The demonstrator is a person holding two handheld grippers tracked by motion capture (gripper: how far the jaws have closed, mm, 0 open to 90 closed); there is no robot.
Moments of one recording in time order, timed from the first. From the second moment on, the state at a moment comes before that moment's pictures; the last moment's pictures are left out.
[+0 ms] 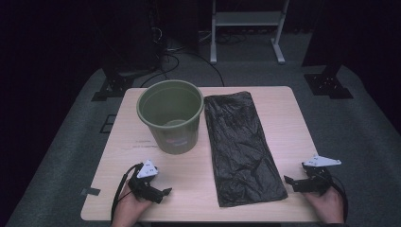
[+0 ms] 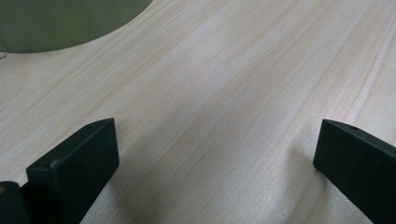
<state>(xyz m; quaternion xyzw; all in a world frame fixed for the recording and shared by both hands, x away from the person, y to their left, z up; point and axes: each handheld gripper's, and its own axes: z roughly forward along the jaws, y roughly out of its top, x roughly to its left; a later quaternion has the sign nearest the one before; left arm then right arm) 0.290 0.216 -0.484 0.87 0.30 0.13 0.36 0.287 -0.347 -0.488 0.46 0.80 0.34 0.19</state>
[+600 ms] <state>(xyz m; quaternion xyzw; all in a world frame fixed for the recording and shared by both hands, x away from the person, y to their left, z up) 0.292 0.216 -0.484 0.87 0.31 0.14 0.36 0.281 -0.341 -0.477 0.47 0.79 0.36 0.19</state>
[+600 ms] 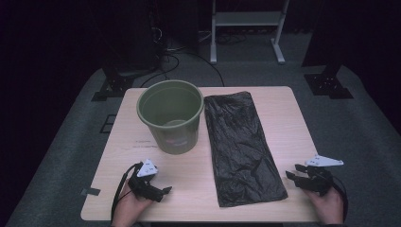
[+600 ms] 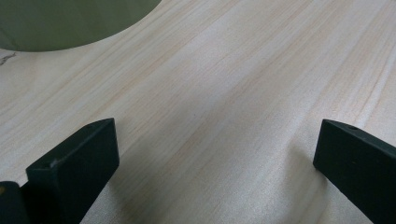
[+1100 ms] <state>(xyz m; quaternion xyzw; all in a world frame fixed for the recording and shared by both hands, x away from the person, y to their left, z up) 0.292 0.216 -0.484 0.87 0.31 0.14 0.36 0.278 -0.311 -0.475 0.43 0.81 0.37 0.16</state>
